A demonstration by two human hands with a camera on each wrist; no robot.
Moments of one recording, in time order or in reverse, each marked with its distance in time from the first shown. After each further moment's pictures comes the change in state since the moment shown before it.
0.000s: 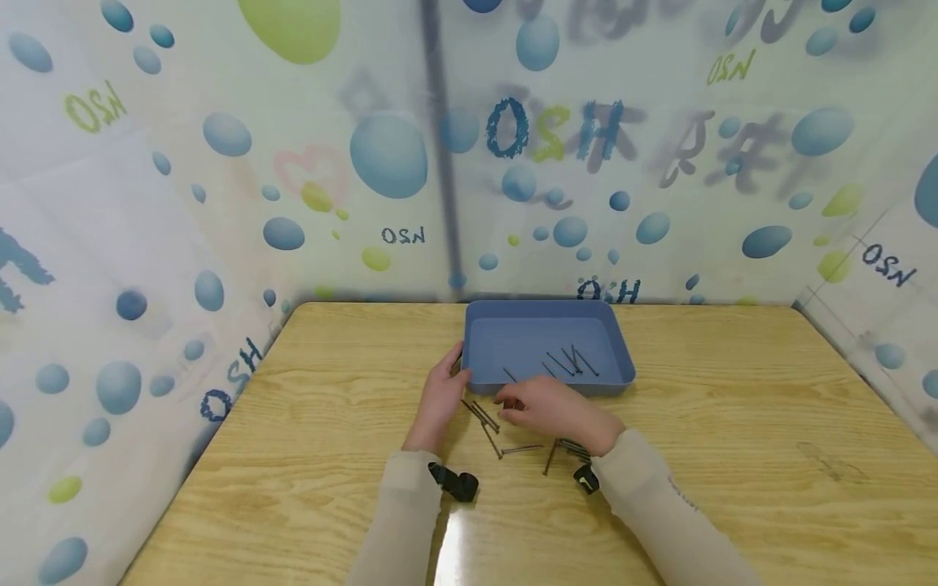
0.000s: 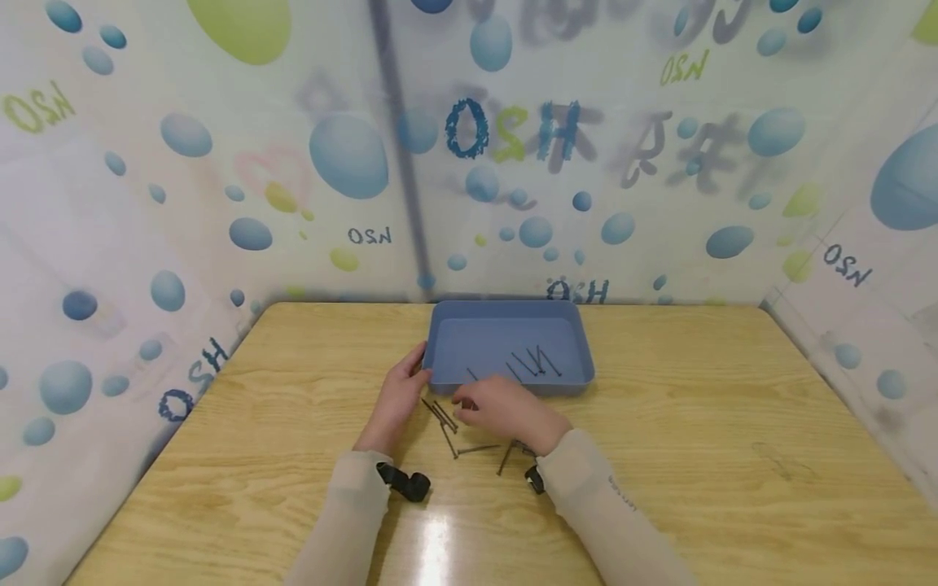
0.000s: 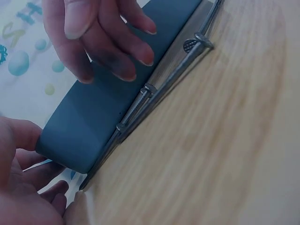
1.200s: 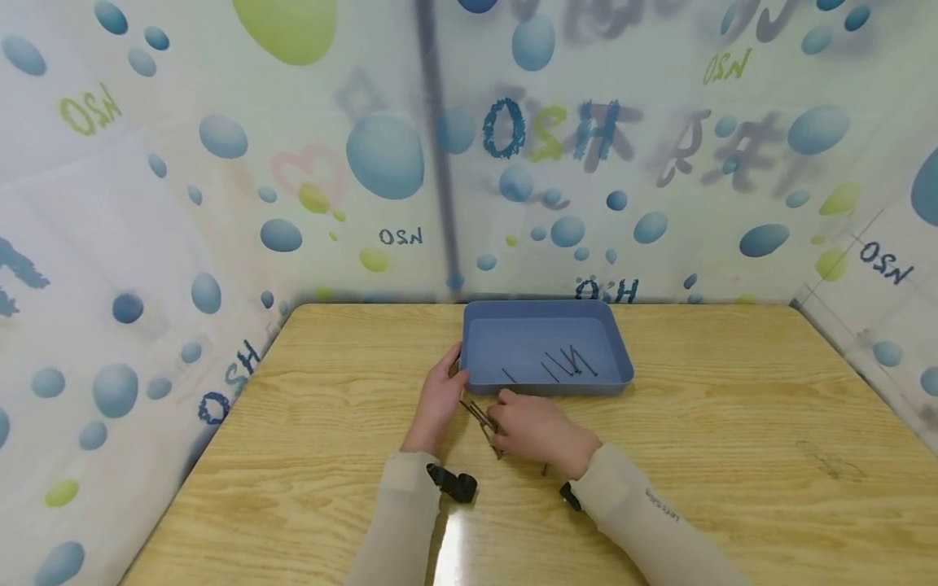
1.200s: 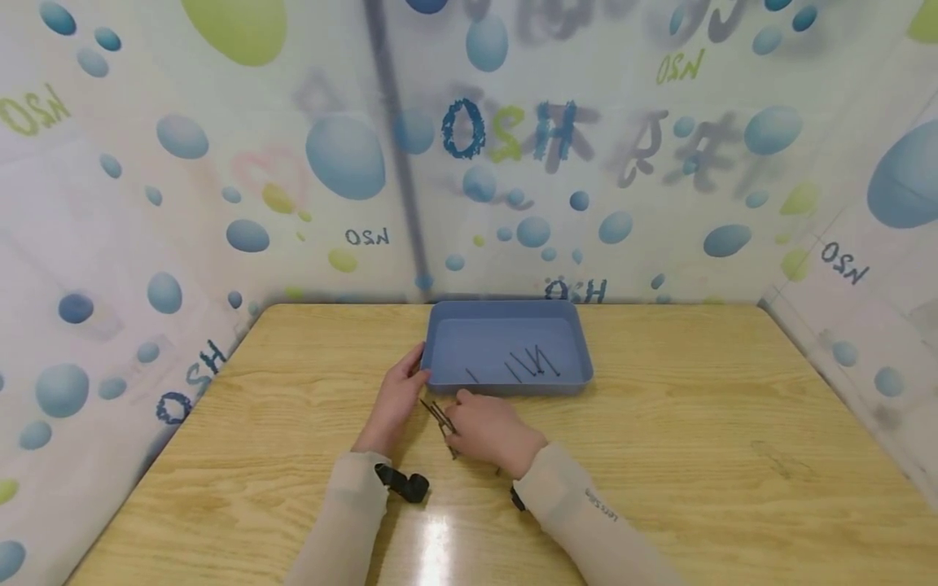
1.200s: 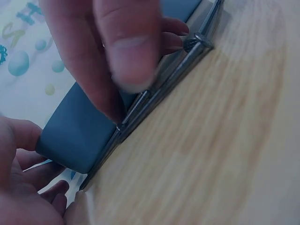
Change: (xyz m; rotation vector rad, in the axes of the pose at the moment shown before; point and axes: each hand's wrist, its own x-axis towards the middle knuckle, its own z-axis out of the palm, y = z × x) left_hand -0.001 0.001 0.000 -0.016 -0.012 -0.016; right_hand 0.001 -0.026 0.024 -0.337 0.031 0.031
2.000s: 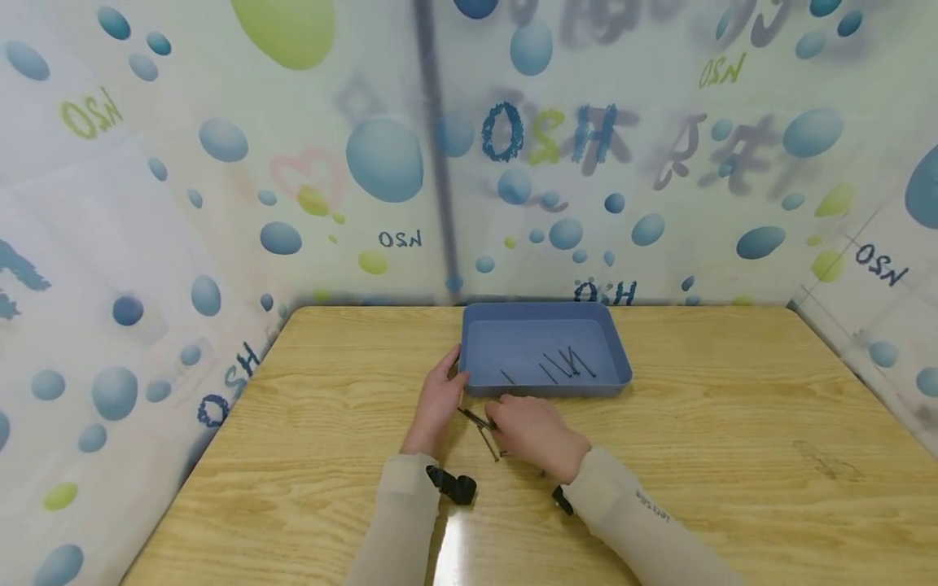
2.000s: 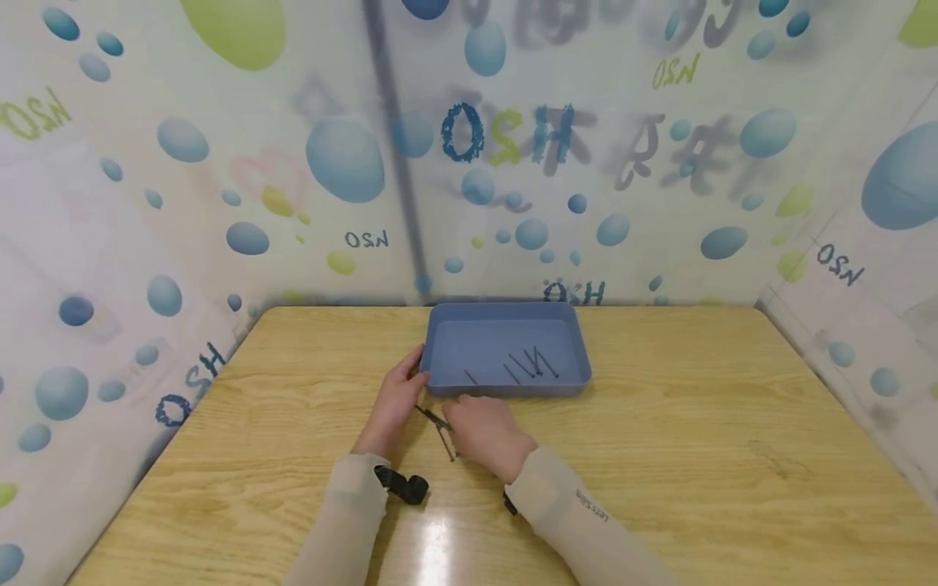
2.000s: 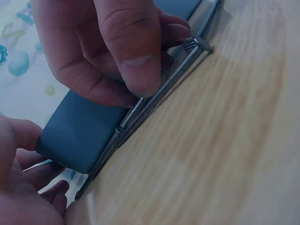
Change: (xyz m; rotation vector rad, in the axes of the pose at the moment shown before) left_hand -0.002 0.001 -0.001 0.019 -0.004 0.018; right_hand 0.002 -0.004 0.006 -0.026 0.083 0.074
